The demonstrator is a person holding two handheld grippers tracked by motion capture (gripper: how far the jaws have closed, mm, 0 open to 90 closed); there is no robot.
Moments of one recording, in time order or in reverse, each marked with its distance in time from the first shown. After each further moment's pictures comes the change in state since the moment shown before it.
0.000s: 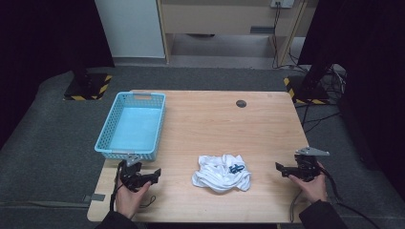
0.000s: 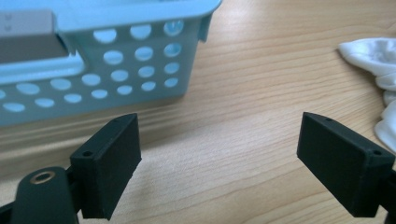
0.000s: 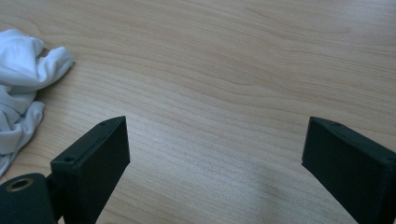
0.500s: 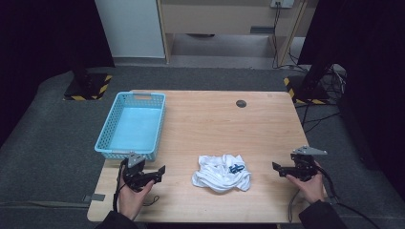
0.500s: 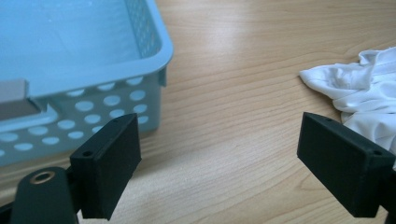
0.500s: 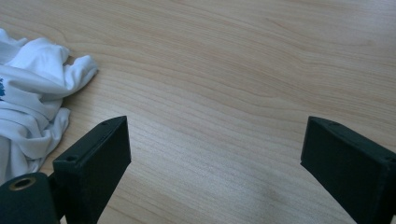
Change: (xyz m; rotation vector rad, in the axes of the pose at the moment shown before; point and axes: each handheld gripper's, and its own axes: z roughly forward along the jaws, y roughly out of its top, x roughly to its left) left arm -0.014 0.009 -0.007 -0.082 -0.043 0.037; right arm 0.010 0.006 0.000 -0.013 0.037 -0.019
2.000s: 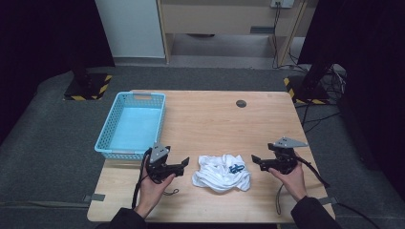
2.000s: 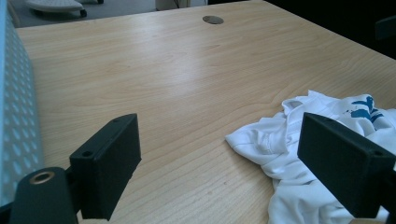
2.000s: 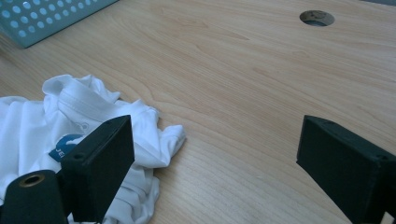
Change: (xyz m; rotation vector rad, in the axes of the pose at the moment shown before) left arm -0.050 0.035 0.036 -0.157 -0.172 0.138; right arm 0.055 0.044 0.016 -0.112 0.155 -0.113
